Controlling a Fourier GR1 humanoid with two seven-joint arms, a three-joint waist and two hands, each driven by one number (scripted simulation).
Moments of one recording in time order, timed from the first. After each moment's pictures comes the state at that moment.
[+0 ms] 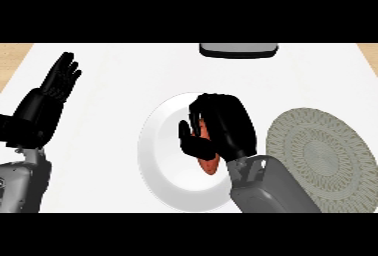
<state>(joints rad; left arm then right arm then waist) -0.28 0.27 0.11 -1.60 0.04 -0.09 0.12 -0.53 -0.02 0.47 -1.62 0.80 0.05 0.63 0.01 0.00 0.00</state>
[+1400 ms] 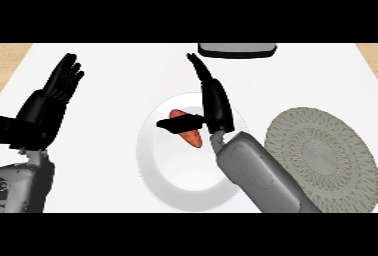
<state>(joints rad) -0.28 0.24 0.11 -1.61 0.02 -0.10 0.12 -0.70 -0.02 0.49 -1.19 0.17 -0.57 0.30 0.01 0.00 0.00</state>
